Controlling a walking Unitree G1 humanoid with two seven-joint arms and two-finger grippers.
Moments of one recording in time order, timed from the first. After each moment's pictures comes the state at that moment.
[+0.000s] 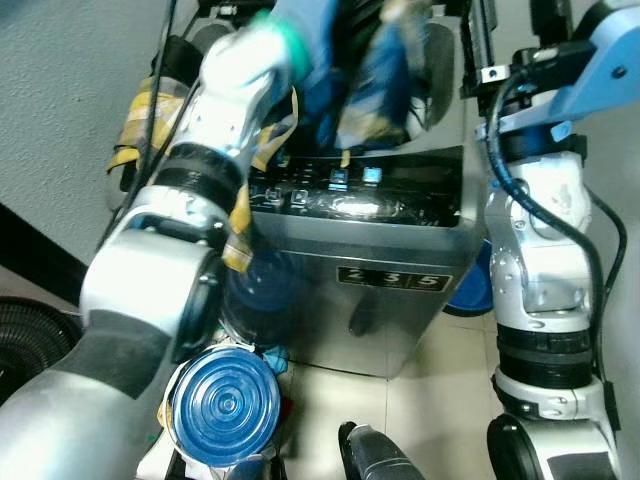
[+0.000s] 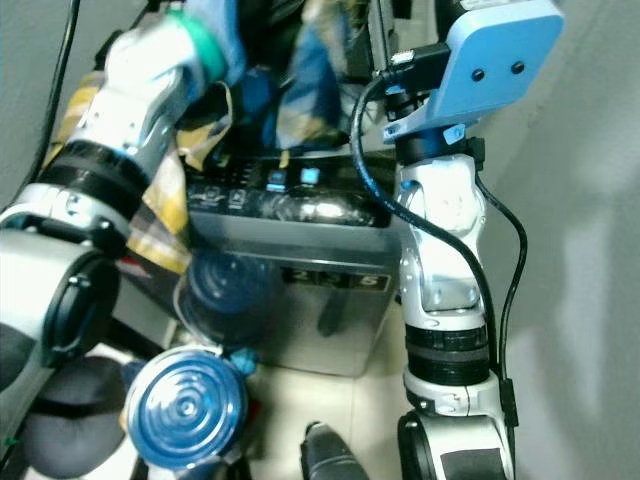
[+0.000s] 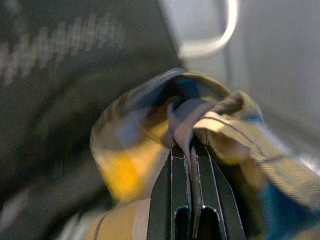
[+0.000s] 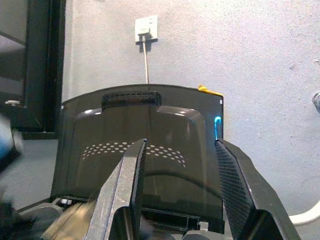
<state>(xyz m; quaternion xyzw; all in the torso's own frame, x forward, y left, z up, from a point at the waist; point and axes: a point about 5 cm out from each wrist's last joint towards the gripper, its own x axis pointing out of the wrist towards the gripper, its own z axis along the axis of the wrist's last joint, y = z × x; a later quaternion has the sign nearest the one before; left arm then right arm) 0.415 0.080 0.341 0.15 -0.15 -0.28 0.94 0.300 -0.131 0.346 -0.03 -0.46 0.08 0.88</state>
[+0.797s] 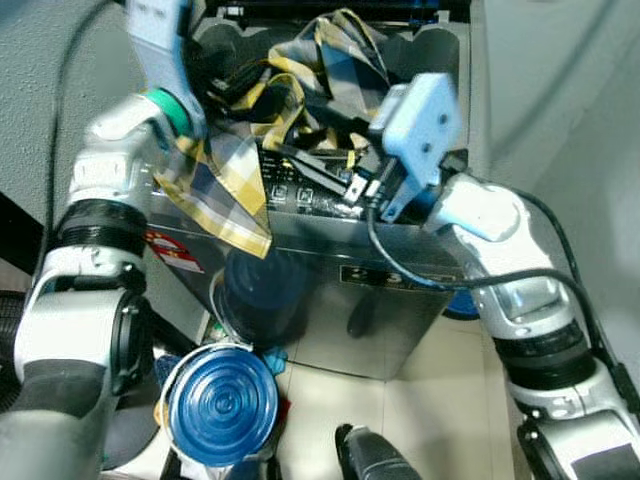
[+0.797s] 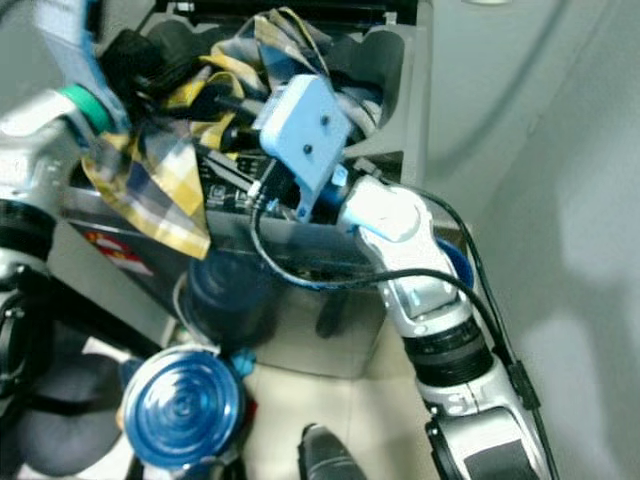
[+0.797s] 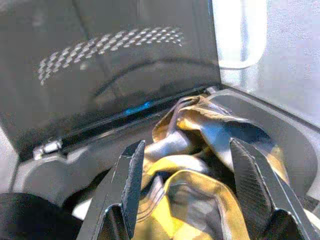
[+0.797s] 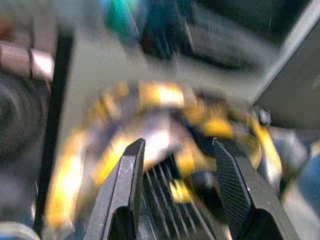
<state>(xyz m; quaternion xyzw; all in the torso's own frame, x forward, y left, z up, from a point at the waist) 0.376 0.174 0.348 0.09 -0.21 -0.32 0.92 0.326 -0.074 0.284 -0.25 -0.21 0.43 0.84</state>
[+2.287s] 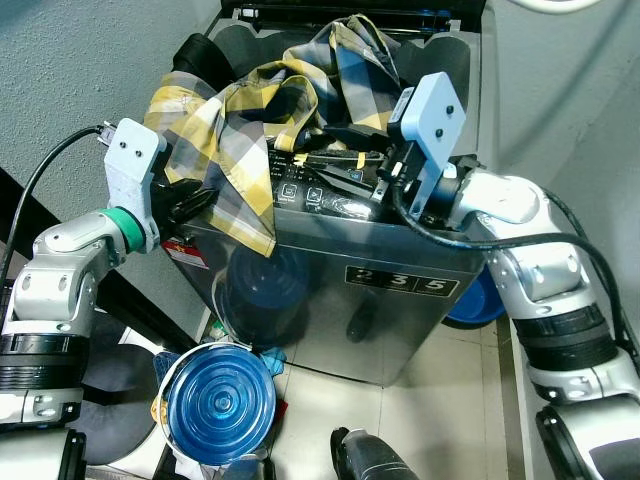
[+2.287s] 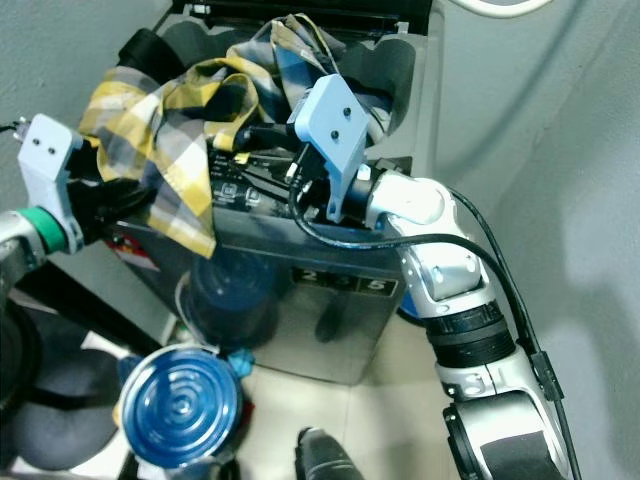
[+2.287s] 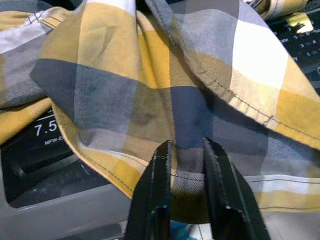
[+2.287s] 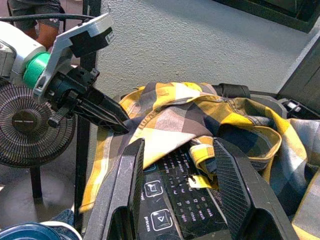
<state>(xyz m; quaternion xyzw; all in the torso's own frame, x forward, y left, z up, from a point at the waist) 0.342 0.223 0.230 0.11 0.03 -0.25 0.96 0.324 -0.091 0.289 -0.18 -0.19 0.48 0.84</state>
